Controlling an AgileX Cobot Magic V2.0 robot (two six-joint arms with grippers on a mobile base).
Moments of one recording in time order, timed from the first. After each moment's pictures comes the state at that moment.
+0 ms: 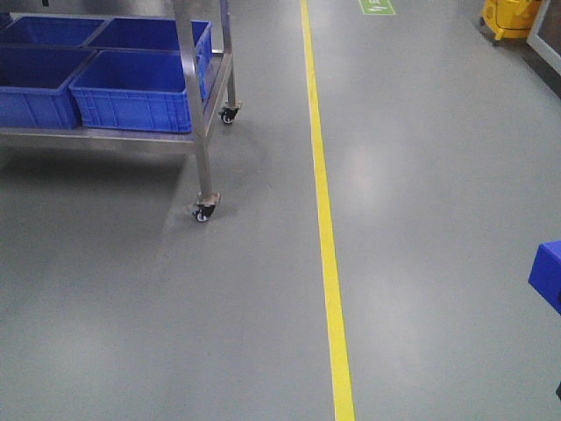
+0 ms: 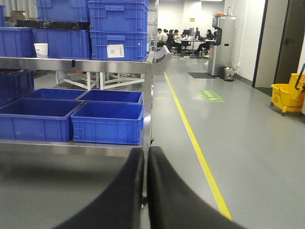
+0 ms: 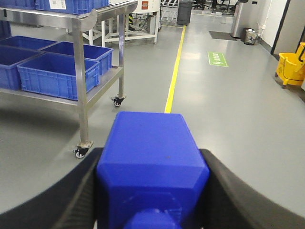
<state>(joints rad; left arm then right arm) 0.00 -0.01 0.03 0.06 0.04 -0.04 0.06 0.30 -0.27 0.19 0.23 -0.25</state>
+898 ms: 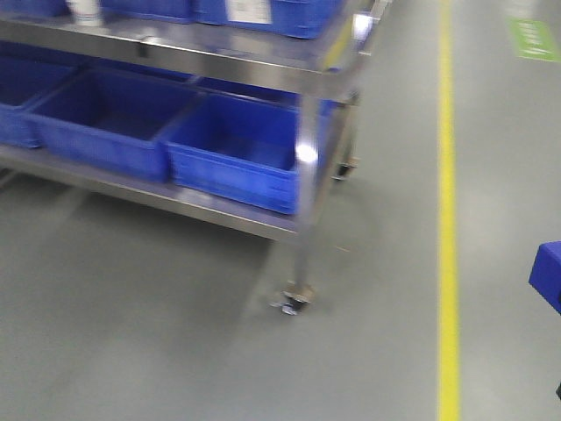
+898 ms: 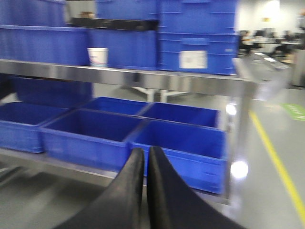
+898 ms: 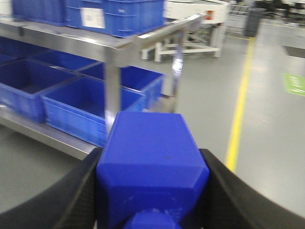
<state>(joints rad) 0.00 -0.01 0.03 0.06 0.04 -0.04 0.06 0.30 -0.27 0.19 0.23 -0.25</state>
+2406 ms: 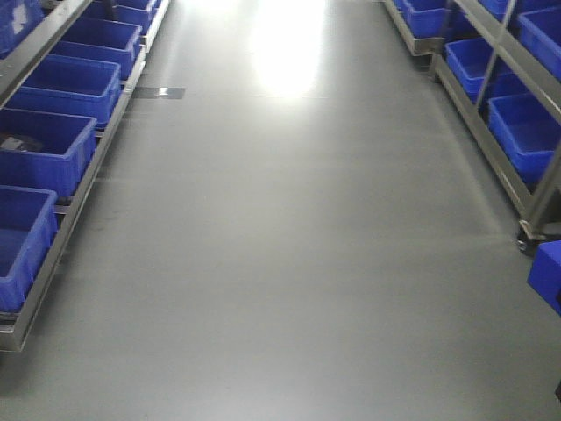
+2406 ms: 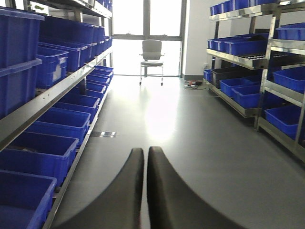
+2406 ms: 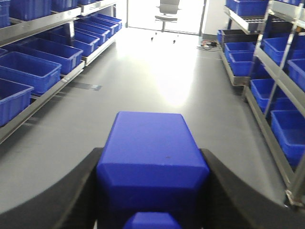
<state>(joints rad) 0.00 -0.01 0.03 0.06 0.04 -0.04 0.06 0.30 -0.27 0.19 0.23 -0.25</state>
